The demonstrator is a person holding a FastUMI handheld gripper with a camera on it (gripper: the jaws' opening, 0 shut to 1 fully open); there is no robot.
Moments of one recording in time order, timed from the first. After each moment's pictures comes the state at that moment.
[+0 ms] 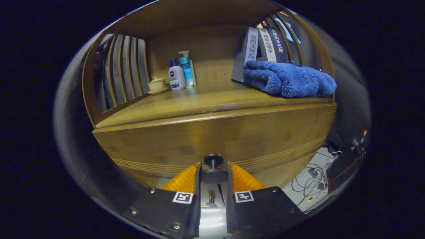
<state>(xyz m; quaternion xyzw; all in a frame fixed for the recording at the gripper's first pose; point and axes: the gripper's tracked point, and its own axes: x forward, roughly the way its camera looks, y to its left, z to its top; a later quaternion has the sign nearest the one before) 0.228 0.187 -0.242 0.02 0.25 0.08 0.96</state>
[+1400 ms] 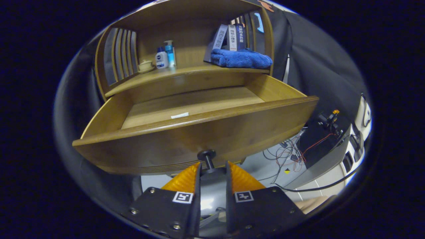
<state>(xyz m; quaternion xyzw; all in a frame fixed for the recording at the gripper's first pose) 0.045 0.128 -0.243 -0.01 0.34 -0.02 0.94</state>
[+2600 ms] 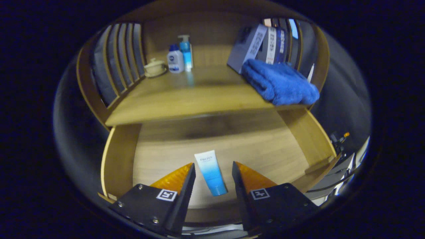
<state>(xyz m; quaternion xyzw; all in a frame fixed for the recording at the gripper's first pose) 0.163 0.200 -0.201 -0.04 0.43 0.01 0.90</state>
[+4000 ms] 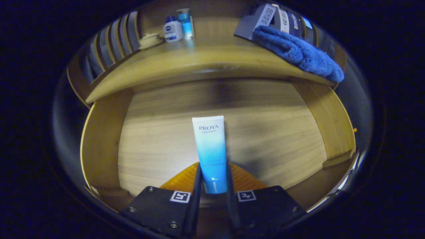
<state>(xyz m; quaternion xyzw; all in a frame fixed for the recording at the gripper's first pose) 0.158 0.194 -0.247 -0.04 0.48 0.03 0.87</state>
